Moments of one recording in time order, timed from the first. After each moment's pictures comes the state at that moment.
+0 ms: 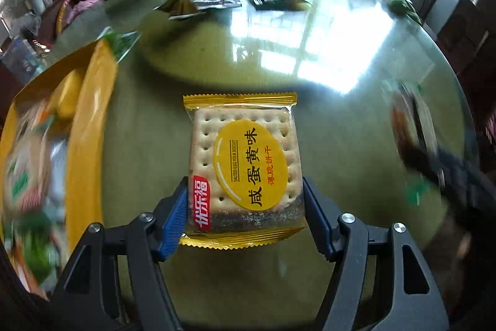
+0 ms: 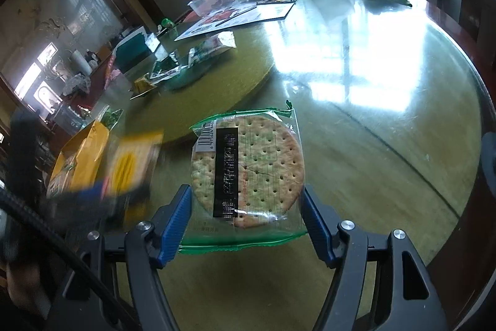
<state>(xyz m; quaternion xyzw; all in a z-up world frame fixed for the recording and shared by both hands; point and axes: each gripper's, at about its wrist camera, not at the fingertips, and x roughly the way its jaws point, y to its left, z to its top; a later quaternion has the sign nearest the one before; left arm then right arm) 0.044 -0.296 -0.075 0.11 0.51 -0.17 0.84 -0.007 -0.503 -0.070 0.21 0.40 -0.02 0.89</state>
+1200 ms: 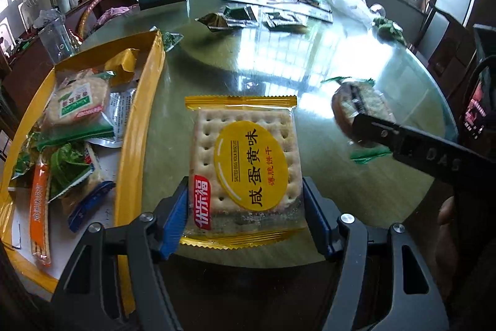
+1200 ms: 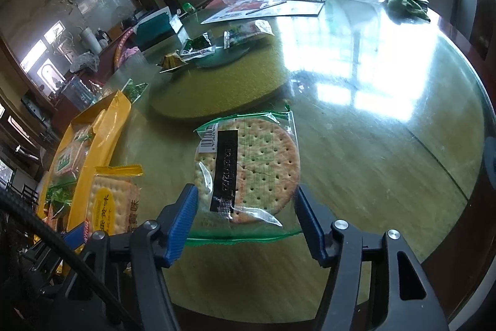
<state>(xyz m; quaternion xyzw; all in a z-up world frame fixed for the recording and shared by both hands) -0.021 -0.246 -0.053 0.06 0.45 -0.16 0.88 -0.016 -0.449 -0.060 0.17 0.41 0.00 0.90</state>
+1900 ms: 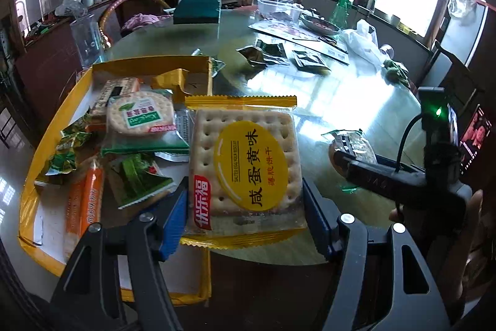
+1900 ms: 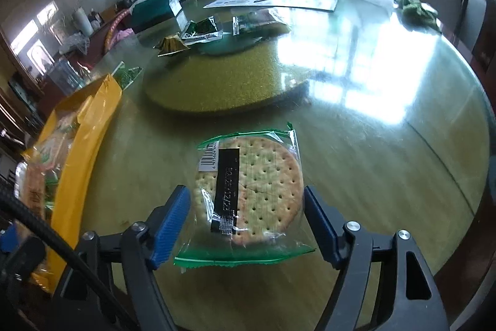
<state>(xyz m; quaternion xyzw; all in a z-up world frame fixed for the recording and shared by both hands) -0.019 -0.185 -0.017 0.00 0.42 -0.15 0.90 0.017 -0.418 -0.070 0.12 0.43 -0.03 0.89</state>
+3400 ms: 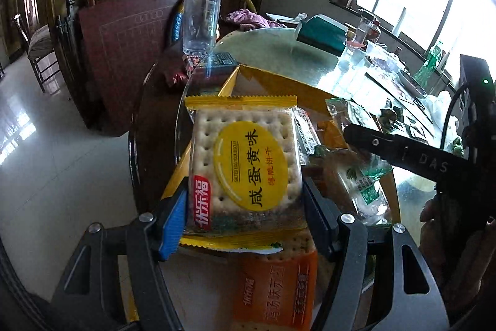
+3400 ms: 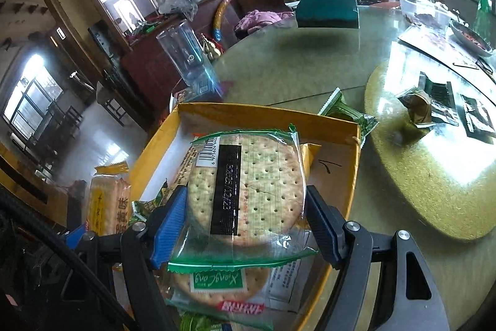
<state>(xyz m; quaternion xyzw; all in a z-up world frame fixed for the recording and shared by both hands) 0.060 -0.007 -0.027 -0.10 0.41 -0.01 0.91 0.139 -0.213 -0.026 0.06 0.42 0.20 0.88</state>
